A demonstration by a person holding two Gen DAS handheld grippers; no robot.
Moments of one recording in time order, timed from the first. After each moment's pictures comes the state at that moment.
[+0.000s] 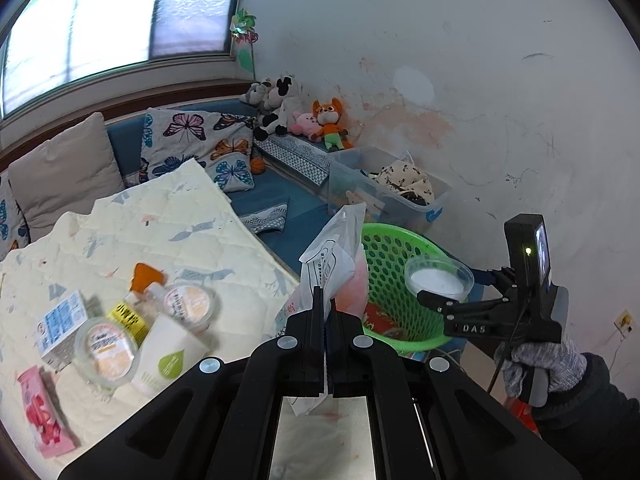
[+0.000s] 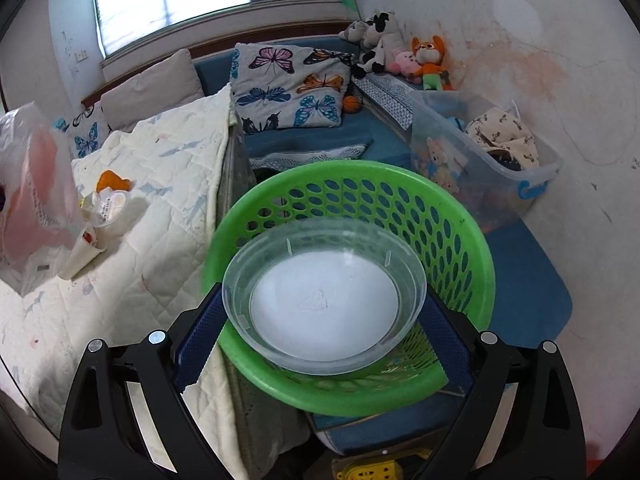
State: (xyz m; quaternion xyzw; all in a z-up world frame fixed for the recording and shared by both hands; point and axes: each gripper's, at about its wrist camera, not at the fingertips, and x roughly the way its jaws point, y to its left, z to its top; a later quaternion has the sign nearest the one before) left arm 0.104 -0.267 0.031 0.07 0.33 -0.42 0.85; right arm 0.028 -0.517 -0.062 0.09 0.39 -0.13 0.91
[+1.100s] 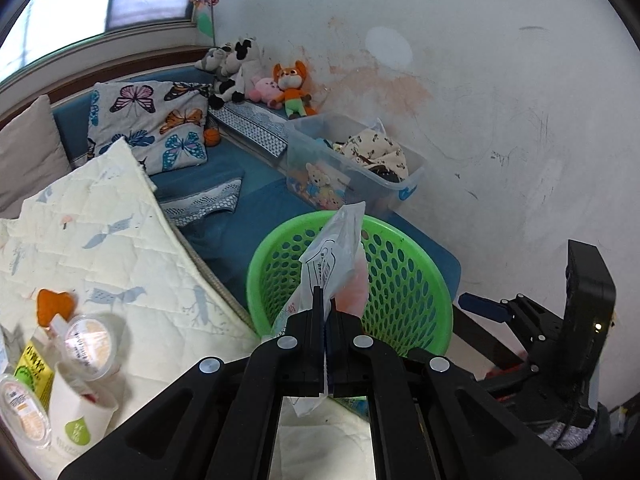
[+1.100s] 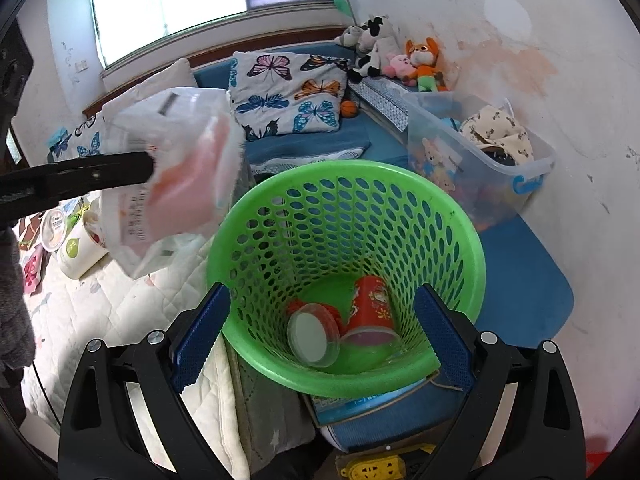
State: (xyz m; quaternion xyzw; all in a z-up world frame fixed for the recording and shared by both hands) left arm 0.138 -0.378 -0.005 0.08 0.38 -0.47 0.79; right arm 0.007 -0.519 -0.058 0.10 0.38 -0.13 0.91
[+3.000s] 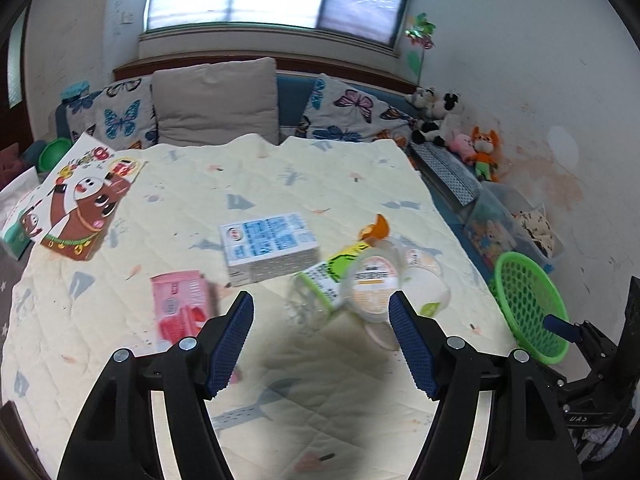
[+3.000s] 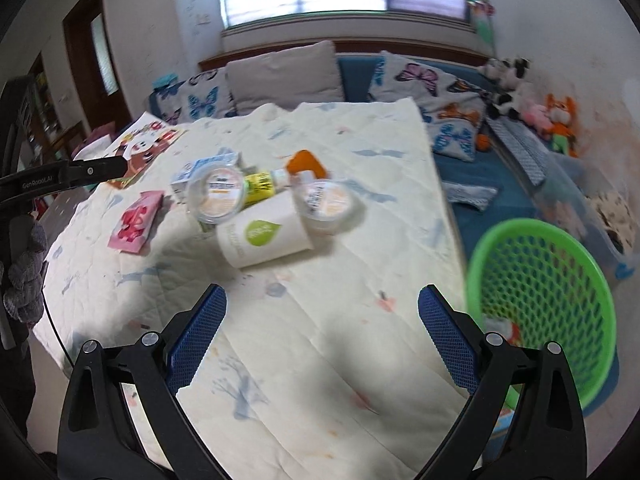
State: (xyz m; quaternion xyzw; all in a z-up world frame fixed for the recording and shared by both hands) left arm 0.173 -0.056 -0.004 -0.03 0.38 -0.19 0.90; right arm 0.077 -0.320 -0.033 0.02 0.37 0.06 0.93
